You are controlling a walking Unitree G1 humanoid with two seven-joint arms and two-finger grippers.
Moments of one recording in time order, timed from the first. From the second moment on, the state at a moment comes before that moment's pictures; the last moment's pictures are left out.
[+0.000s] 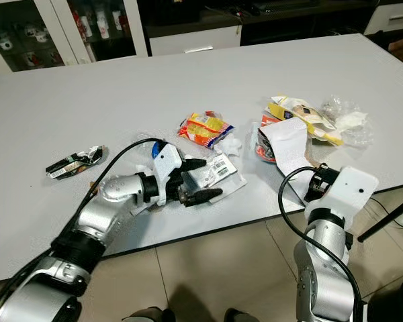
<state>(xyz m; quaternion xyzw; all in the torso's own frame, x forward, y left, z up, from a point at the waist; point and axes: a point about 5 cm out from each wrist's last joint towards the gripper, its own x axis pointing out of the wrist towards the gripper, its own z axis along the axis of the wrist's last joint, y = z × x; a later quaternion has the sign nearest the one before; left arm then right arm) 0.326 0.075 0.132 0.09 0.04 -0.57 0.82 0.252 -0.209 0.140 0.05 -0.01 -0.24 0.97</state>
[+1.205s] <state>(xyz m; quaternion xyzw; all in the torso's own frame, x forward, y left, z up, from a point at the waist) 0.302 0.073 0.131 0.09 0.08 -0.65 0.75 0.248 -0.251 0.137 0.13 -0.02 -0.31 0.94</state>
